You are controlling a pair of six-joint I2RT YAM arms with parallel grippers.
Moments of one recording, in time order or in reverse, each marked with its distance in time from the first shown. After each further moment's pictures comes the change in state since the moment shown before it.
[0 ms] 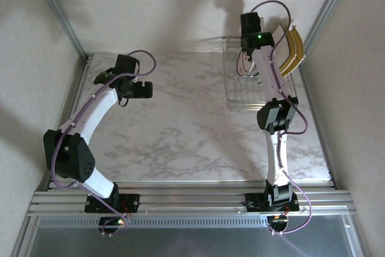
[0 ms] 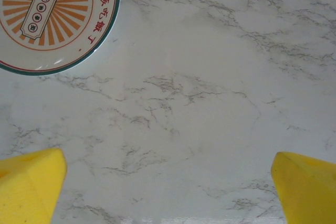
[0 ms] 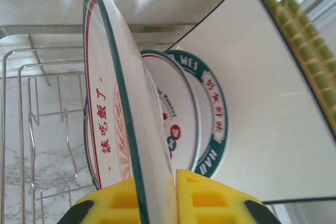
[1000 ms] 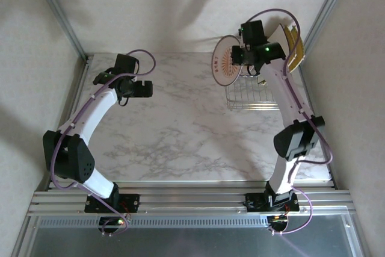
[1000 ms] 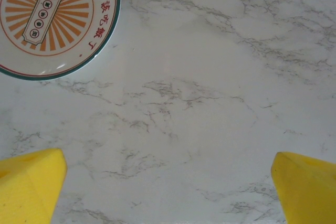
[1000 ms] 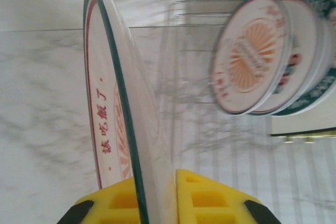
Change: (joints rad) left arm 0.000 -0.006 0.000 0.017 0.000 0.000; right arm 0.096 -0.528 -0.627 0.128 -0.464 0.134
